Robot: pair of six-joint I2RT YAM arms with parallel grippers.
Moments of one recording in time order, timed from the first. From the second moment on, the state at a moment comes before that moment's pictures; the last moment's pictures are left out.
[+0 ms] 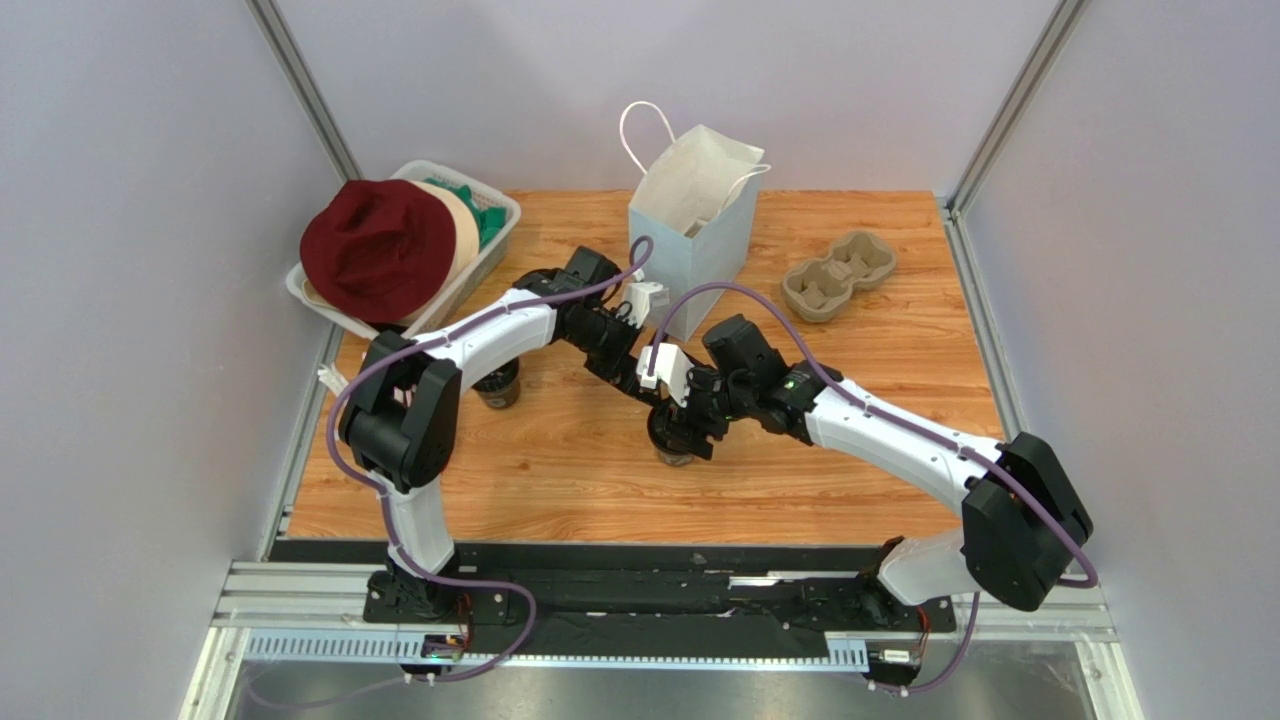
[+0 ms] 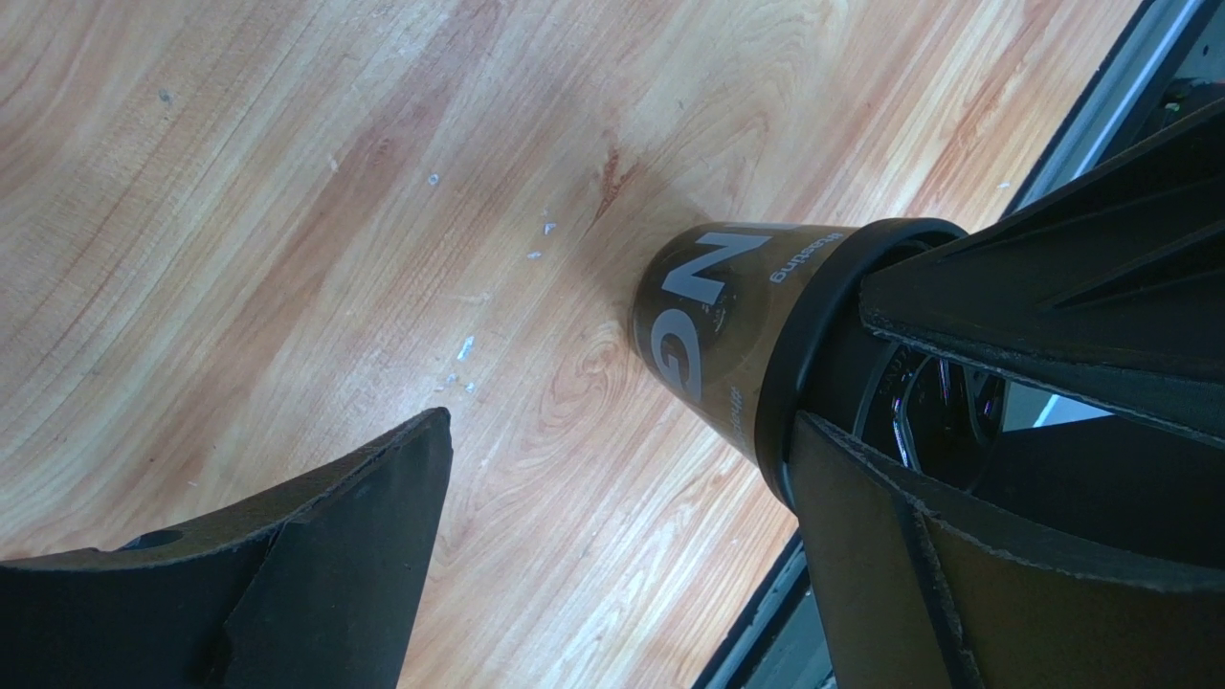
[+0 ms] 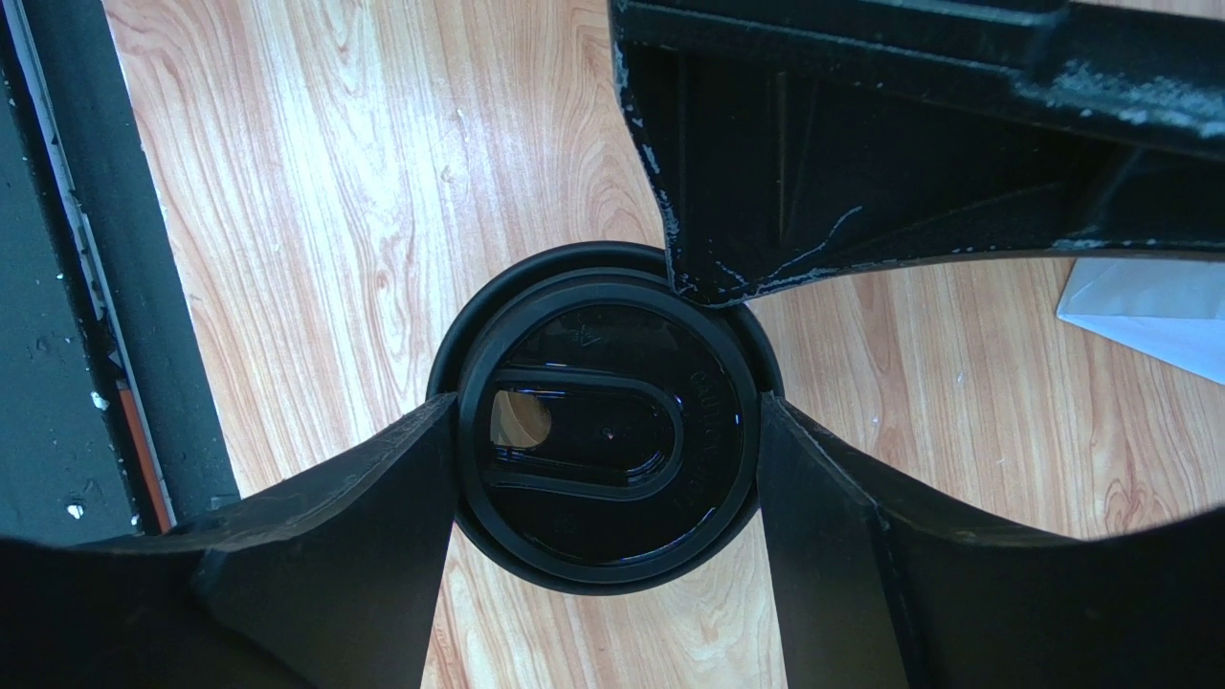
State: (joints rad) left arm -0.54 1.85 1.35 -0.63 0.62 0.05; right arm 0.76 1.40 0.92 -0.36 -0.35 -0.49
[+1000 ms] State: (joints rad) left arm -0.60 1.85 1.42 -0.70 0.51 0.11; right arm 0.76 1.38 0.91 -0.36 -0.34 -0.50
